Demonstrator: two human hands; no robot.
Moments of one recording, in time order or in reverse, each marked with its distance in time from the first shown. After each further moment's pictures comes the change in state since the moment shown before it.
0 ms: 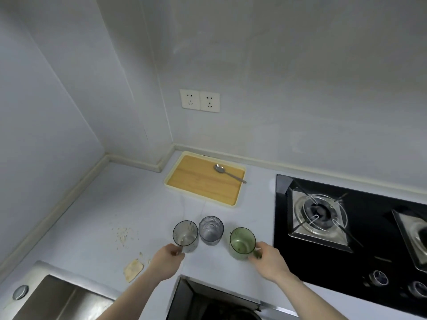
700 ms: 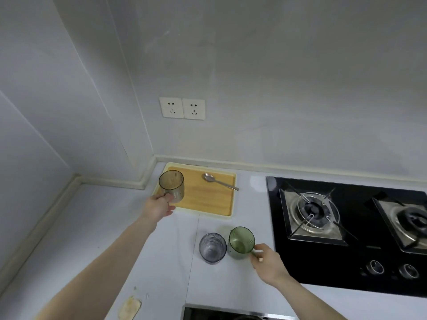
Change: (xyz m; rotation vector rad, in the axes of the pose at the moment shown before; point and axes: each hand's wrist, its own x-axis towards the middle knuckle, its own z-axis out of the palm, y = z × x) left_hand 0.141 0.117 -0.116 -0.702 0.075 0.077; right_hand 0.020 -0.033 0.016 0.253 0.119 0.144
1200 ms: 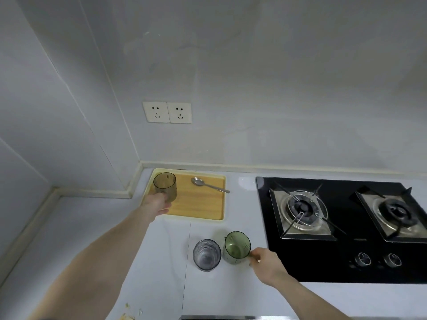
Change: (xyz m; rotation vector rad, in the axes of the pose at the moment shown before) left_hand 0.053 0.024 0.032 0.084 -0.059 -0.148; right_hand -0.006 -0.009 -0.015 -0.183 0.010 0.042
